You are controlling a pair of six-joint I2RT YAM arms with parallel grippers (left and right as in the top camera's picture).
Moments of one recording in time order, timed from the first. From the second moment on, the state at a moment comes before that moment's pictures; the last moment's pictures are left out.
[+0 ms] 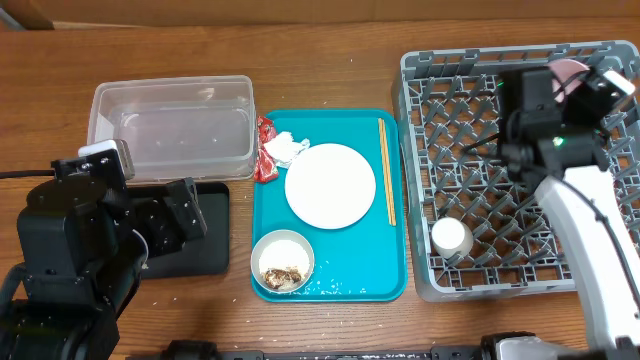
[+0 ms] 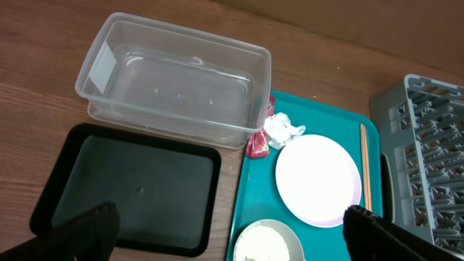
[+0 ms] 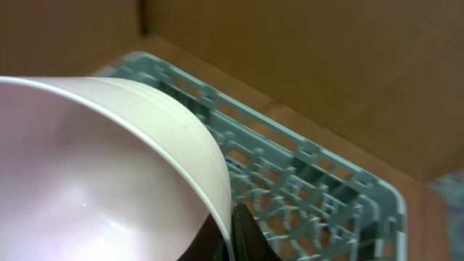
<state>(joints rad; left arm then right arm) -0.08 0.94 1.56 -1.34 -0.07 -0.34 0.08 1.46 1.33 -0.90 1.03 0.71</state>
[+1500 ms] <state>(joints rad) -0.08 0.95 1.56 -1.34 -0.07 -0.34 -0.01 1.79 1.33 -0.87 1.15 0.62</state>
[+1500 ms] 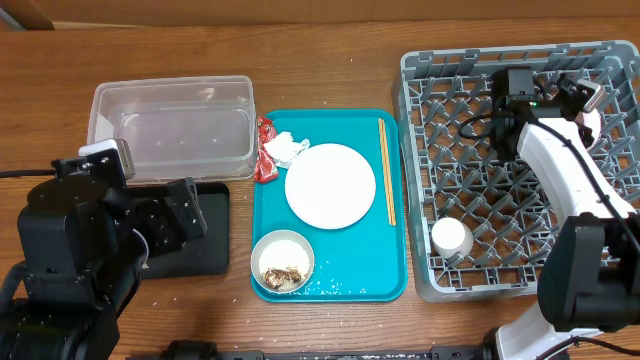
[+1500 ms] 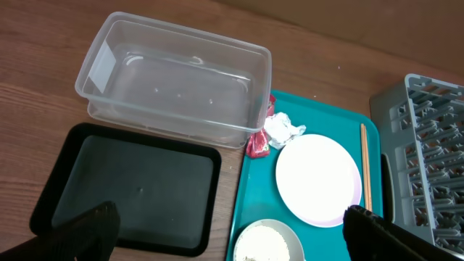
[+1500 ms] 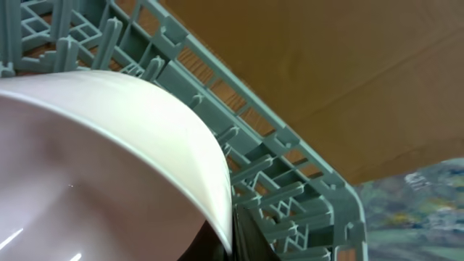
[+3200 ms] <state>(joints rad) -0.08 0.95 1.56 -1.34 -0.07 -0.34 0.18 1.78 1.33 -0.88 1.10 0.49</state>
